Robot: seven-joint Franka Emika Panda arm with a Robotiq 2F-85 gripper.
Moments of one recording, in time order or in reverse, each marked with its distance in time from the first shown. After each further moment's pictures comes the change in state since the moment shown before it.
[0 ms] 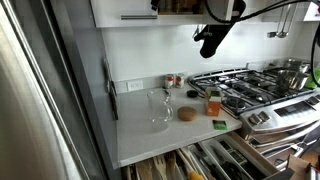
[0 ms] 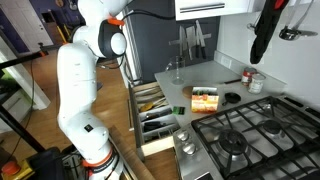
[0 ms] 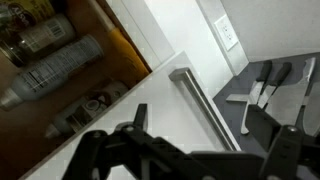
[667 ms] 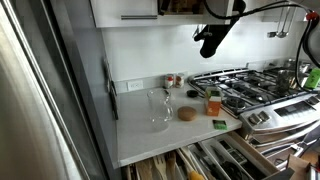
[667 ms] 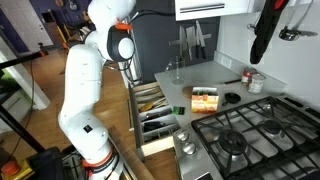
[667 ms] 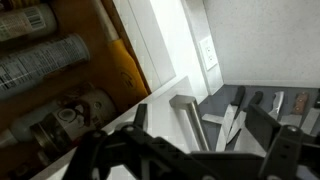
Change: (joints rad) arm -0.027 0.095 -0.075 0.170 0.208 -0.093 -0.356
